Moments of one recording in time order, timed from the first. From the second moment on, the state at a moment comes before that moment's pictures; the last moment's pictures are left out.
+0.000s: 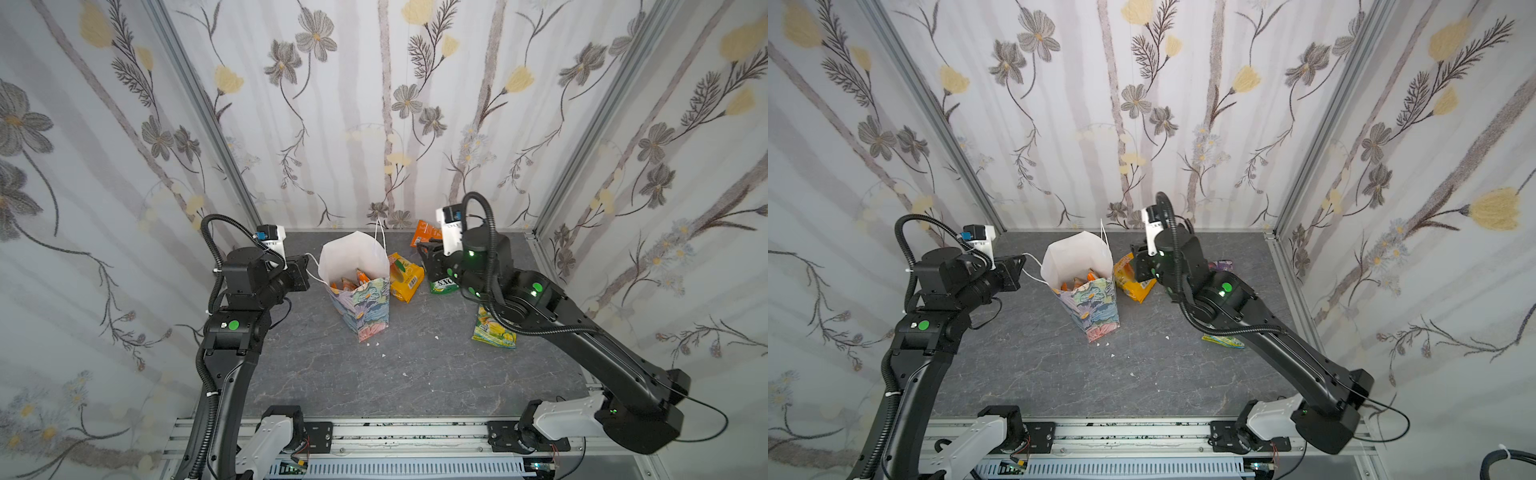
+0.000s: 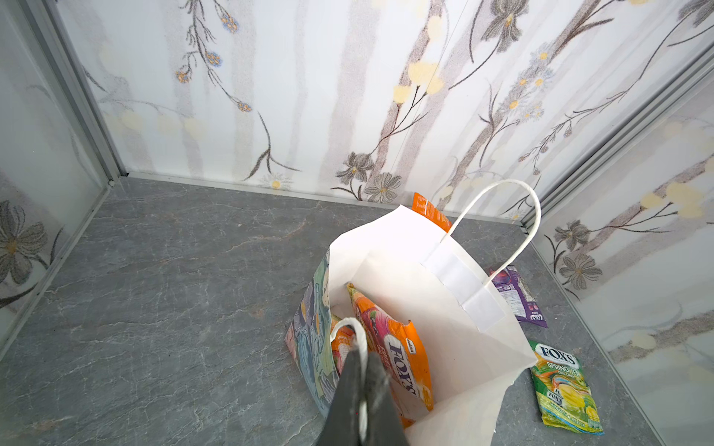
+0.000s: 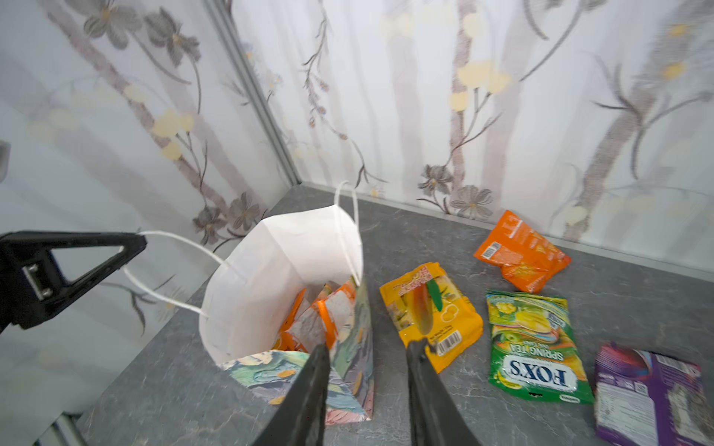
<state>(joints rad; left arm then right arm) -0.04 0.94 1.18 -0.59 0.29 -0.26 0.85 1.26 1.50 -0.51 0.32 0.35</state>
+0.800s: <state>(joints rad) -0.04 0.98 1.22 -0.65 0.23 -0.32 0.27 1.00 0.90 -0.67 0.19 0.52</state>
